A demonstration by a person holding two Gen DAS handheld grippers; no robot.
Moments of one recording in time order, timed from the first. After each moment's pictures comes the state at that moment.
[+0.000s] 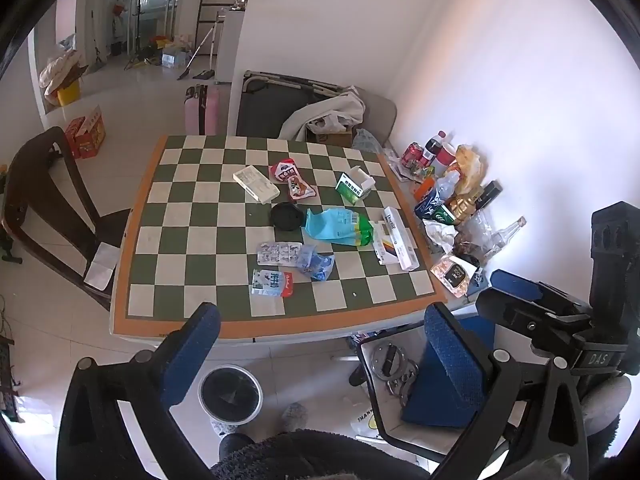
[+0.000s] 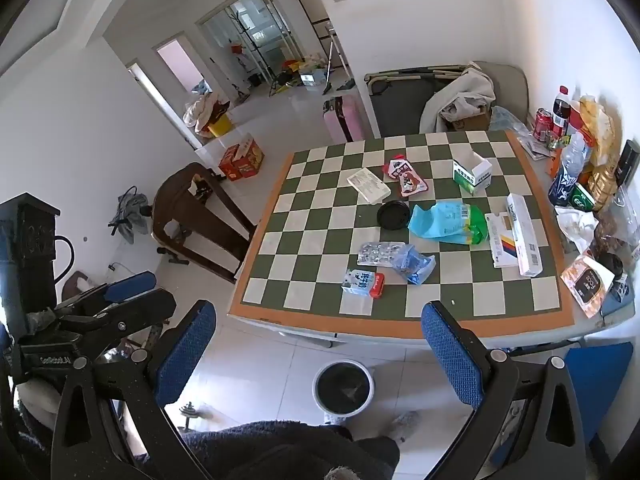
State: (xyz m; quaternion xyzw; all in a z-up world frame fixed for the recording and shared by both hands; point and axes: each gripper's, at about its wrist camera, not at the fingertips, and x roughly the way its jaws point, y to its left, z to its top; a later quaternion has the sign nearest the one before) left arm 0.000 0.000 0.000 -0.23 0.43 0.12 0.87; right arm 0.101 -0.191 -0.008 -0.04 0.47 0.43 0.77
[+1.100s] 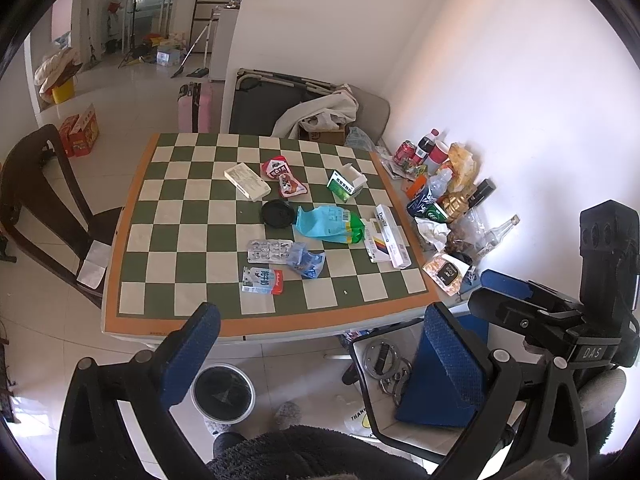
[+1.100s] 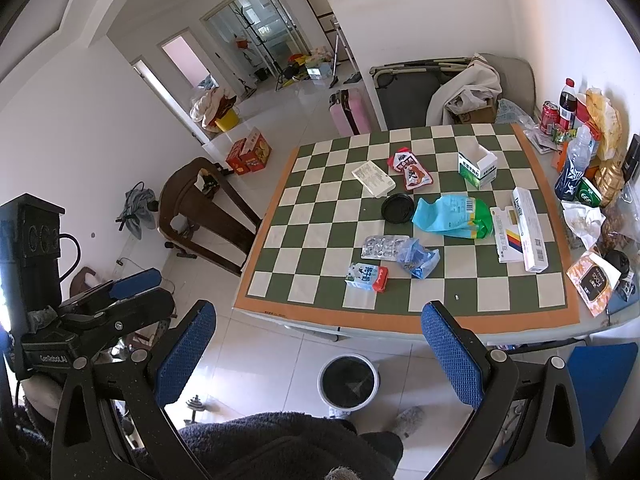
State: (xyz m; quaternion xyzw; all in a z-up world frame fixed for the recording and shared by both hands) left arm 0.005 -0.011 -0.006 -0.24 0.42 0.11 0.87; right arm 0.108 -0.195 -0.014 -0.03 0.48 0.45 0.76
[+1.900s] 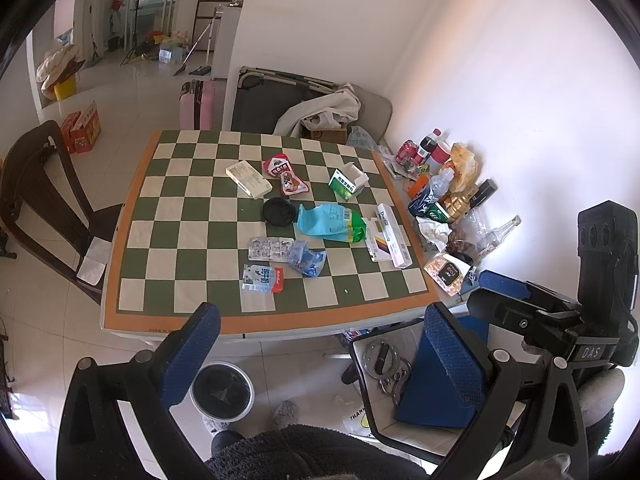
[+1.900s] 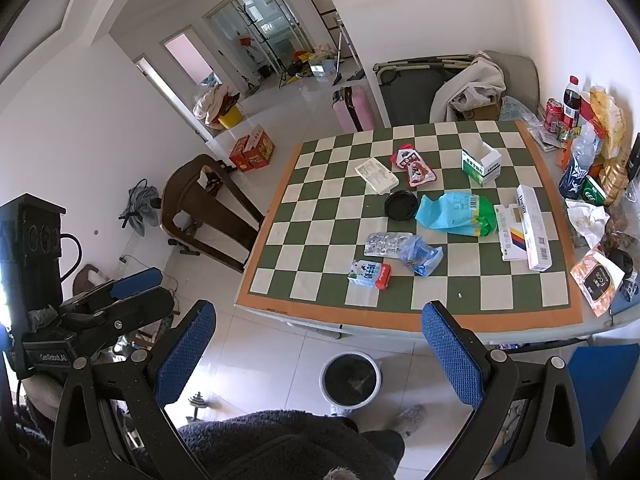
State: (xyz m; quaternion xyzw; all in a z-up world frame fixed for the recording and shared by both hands) left arm 0.001 -0.008 -0.005 -0.24 0.42 0.10 0.87; right arm 0.101 -0.196 -0.024 -0.03 0.48 0.45 0.75
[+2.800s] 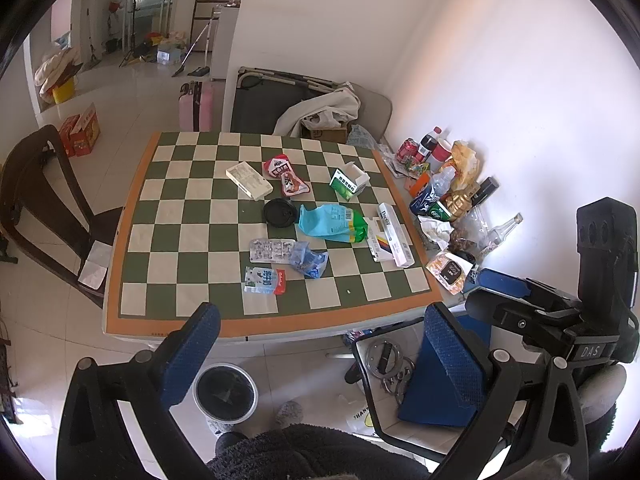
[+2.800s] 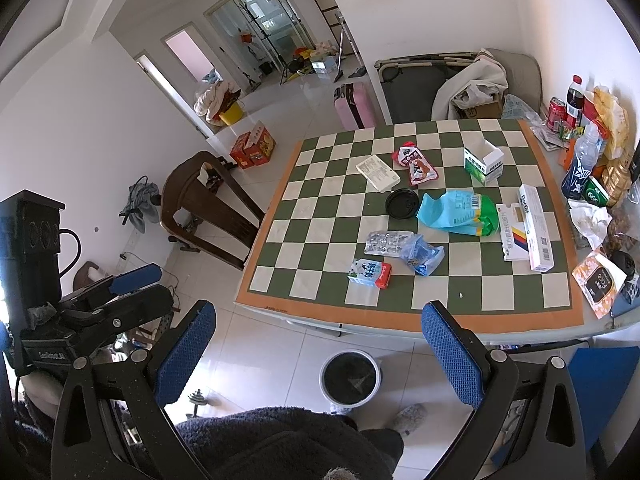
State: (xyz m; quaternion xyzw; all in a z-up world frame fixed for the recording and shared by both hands) left arm 0.001 -0.007 -0.005 -0.24 0.42 0.10 0.87; right arm 0.103 -0.195 -0.024 -0.03 0.48 0.45 0.75
